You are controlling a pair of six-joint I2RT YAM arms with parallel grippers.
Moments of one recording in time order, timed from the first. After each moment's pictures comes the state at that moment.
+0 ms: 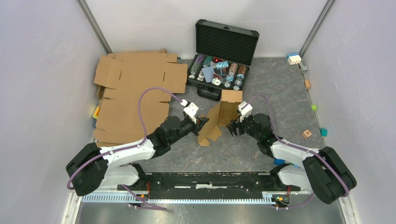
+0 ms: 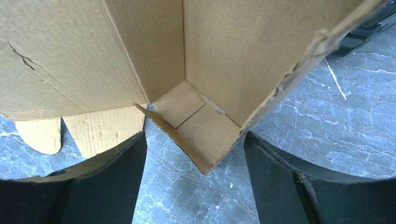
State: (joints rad) left arm -0.91 1.19 0.49 0.58 -0.02 -0.12; right arm 0.49 1.19 0.27 0.55 -0.18 -0.06
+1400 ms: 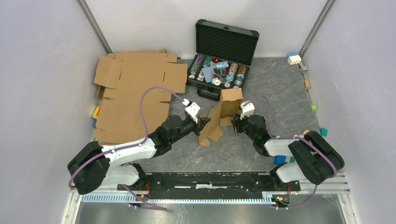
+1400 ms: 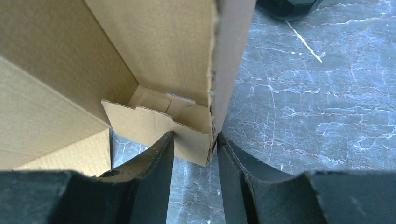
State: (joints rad) left arm -0.91 1.21 0.51 0.58 0.00 -0.12; right arm 0.52 1.39 0.25 0.75 0.06 0.08
